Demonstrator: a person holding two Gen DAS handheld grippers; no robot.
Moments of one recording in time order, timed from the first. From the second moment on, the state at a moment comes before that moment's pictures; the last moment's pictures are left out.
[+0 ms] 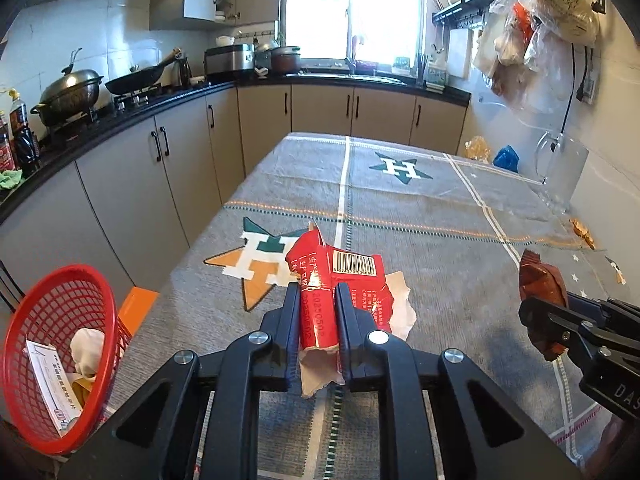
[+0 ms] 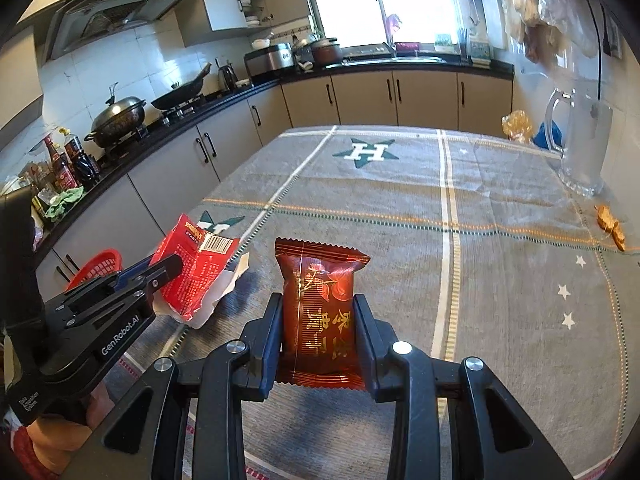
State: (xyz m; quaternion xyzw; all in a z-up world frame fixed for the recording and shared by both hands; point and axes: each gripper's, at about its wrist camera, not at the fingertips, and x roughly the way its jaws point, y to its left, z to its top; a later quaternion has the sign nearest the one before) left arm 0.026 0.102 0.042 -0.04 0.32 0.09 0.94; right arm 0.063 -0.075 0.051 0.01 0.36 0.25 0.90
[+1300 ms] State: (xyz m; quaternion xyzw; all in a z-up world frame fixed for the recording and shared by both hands) left arm -0.019 0.110 0.062 -0.03 0.29 0.14 0.95; right arm 0.048 -0.072 0.065 0.02 0.32 0.27 0.91
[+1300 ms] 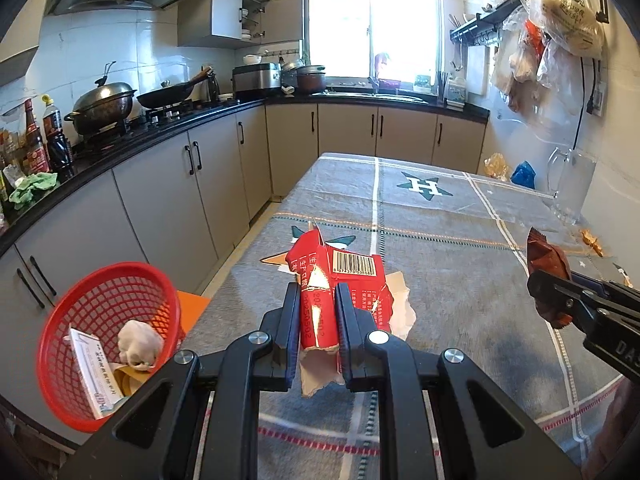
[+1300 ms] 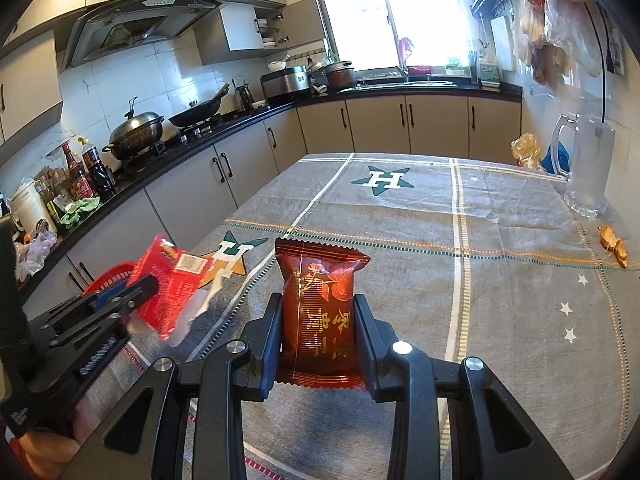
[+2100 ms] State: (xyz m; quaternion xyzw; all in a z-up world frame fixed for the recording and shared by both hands) left arm -0.070 0.148 0.093 -0.07 0.25 0.16 0.95; right arm 0.026 -0.048 0.085 0.02 0.32 0.30 0.90
